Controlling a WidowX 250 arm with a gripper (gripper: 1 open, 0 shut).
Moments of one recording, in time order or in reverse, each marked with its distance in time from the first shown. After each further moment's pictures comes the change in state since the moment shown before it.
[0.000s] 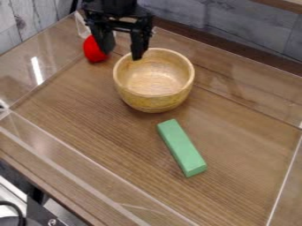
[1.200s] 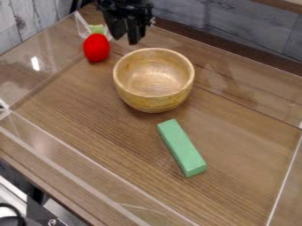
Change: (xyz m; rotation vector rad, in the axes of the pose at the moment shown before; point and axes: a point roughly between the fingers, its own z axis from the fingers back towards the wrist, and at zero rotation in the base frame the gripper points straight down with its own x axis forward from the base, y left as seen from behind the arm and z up) arm 0.038 0.019 -0.008 0.007 -0.009 -0.194
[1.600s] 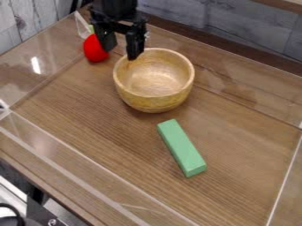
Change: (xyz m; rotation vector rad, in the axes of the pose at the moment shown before) arm -0.013 -0.003 -0.014 -0.012 0.036 0.036
